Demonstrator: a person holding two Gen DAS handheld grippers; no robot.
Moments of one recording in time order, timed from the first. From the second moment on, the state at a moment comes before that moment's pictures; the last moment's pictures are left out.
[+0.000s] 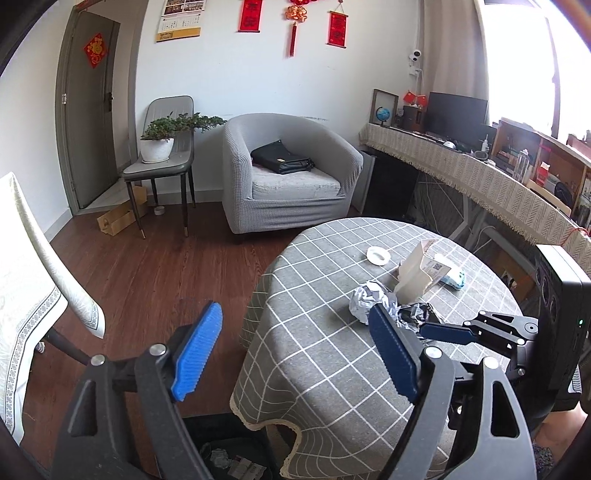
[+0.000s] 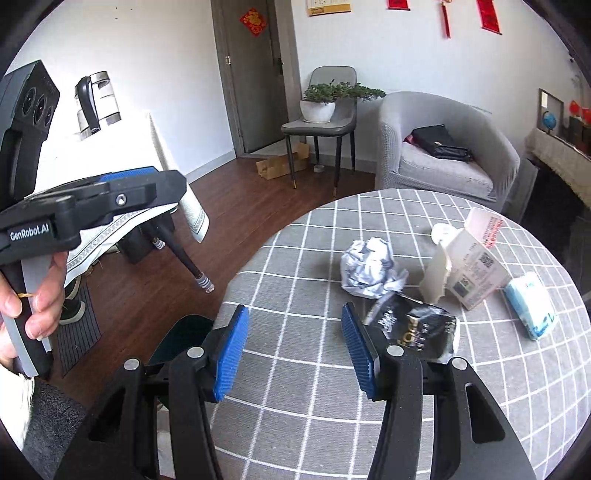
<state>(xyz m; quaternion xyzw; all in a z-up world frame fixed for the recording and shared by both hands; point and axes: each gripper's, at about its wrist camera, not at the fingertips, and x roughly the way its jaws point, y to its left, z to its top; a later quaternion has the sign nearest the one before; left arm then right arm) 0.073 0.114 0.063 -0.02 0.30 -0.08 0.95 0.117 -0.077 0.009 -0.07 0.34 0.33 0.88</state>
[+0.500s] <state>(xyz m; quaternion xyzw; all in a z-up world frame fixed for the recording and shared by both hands) 0.099 0.028 0.033 -0.01 0.34 -0.13 0.93 0.132 -0.190 0.001 -0.01 0.35 0.23 0.91</state>
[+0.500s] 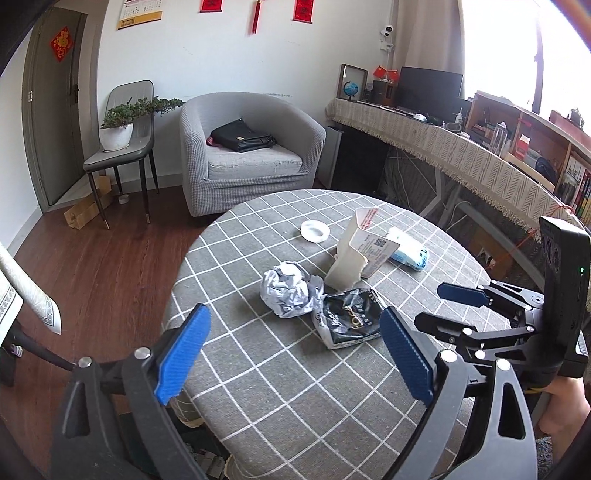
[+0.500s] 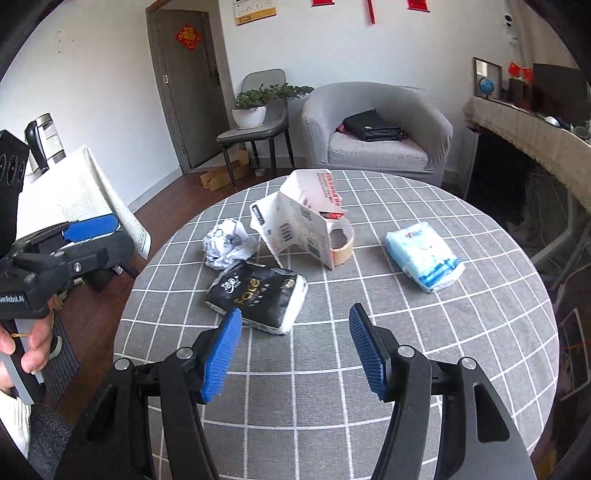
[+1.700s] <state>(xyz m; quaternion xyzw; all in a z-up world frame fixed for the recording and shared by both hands) 0.155 -0.059 -0.032 0.03 0.44 -0.07 0.90 0.145 -0.262 -0.005 0.04 0.36 0.23 0.91</state>
